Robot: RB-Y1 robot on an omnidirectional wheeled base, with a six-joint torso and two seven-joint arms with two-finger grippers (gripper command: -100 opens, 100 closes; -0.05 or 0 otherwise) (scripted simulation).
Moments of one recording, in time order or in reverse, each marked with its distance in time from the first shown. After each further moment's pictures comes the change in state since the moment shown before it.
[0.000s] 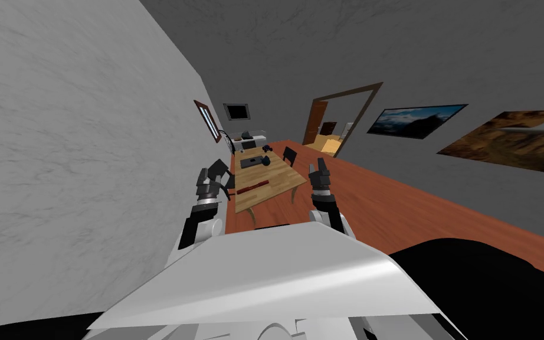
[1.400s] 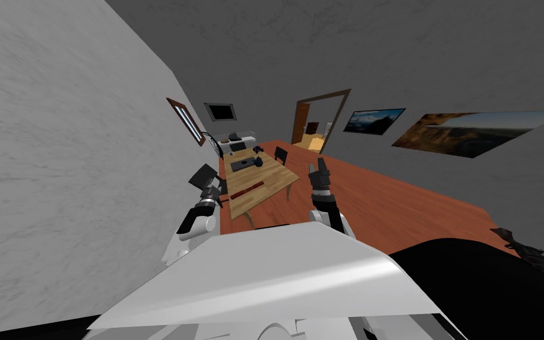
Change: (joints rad) left arm -0.098 0.066 0.135 0.209 0.106 0.362 0.099; right arm 0.000 0.000 0.000 0.000 0.000 0.000 0.000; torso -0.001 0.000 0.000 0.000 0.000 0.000
